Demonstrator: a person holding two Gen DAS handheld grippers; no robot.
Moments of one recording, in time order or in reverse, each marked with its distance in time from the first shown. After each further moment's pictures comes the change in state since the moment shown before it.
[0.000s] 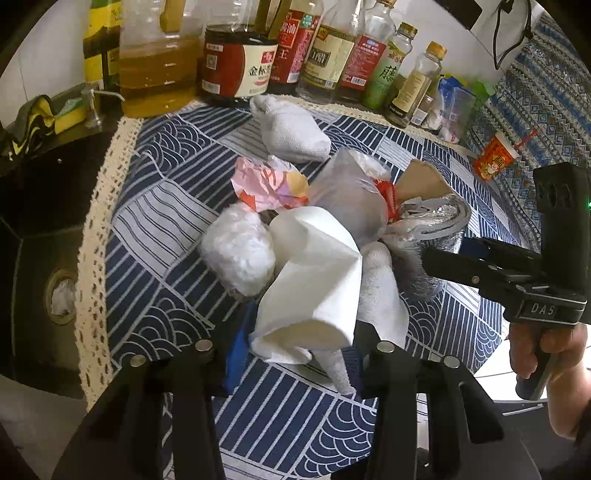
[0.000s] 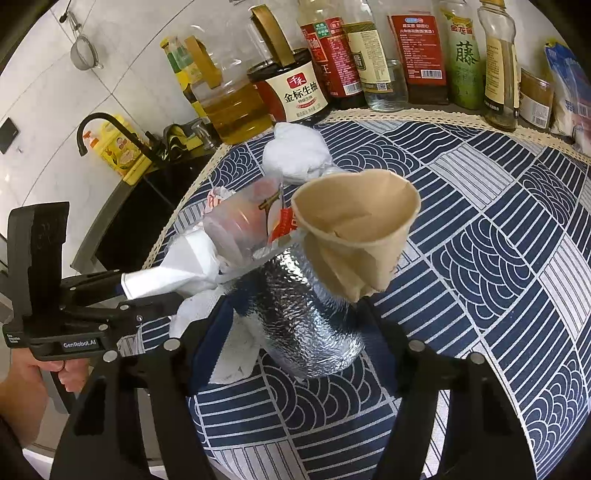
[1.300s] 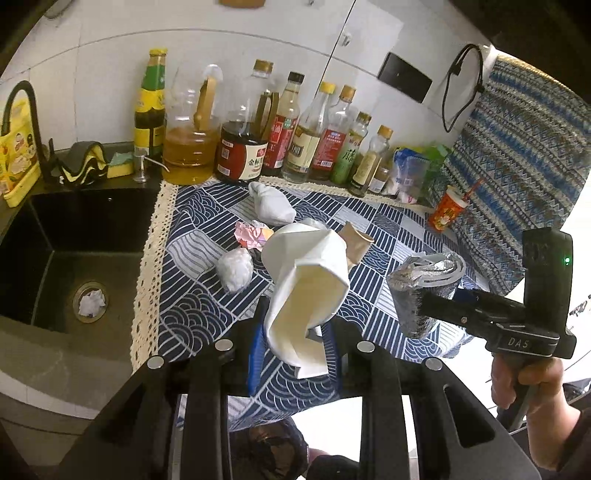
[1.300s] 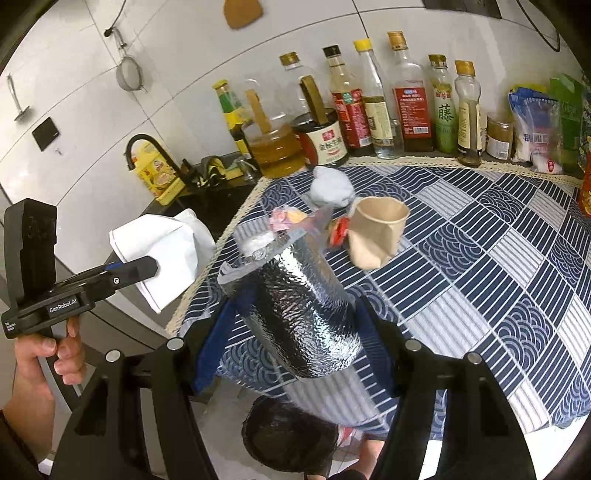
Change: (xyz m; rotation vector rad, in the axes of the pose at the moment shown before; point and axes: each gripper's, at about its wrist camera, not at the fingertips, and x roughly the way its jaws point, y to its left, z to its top) left arm -0.148 -0.032 -0.061 -0.029 -0.286 -0.027; right arm -0.114 0.072 -0.058 -0.031 -0.156 -0.016
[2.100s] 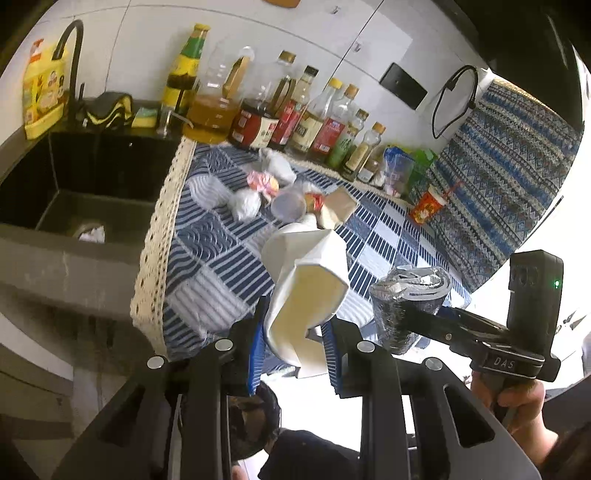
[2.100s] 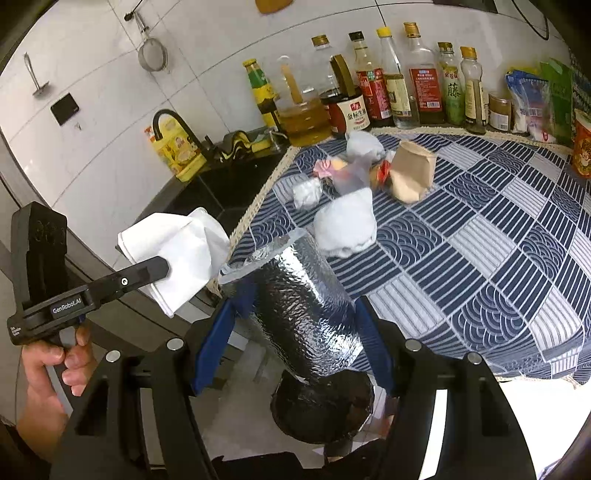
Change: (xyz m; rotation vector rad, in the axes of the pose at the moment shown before) left arm -0.054 0.022 -0.089 -0.124 0.013 -0.083; right arm -0.013 0.069 -0.083 0.024 0.046 0.011
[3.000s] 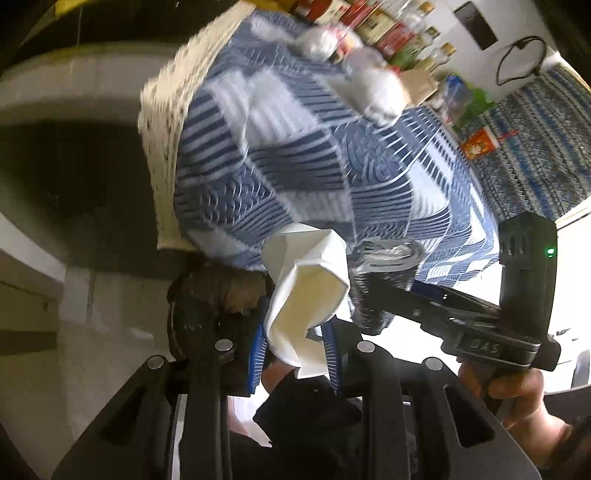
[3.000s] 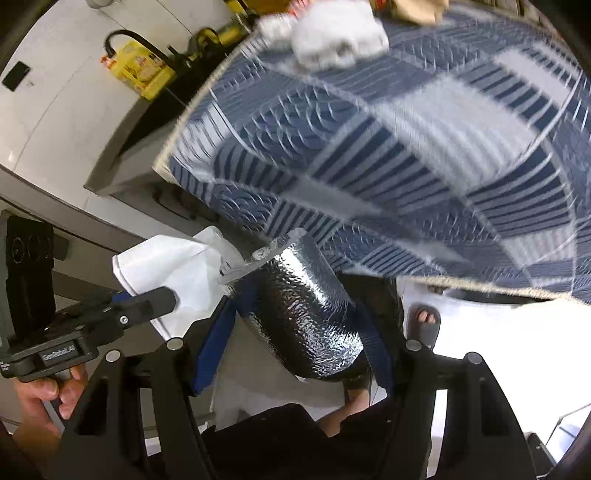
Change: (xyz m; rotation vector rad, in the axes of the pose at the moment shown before) left arm 0.075 0.056 -0.109 -0.180 0.312 0.046; right arm 0.127 -0.025 -0.097 0.103 0.344 -0.010
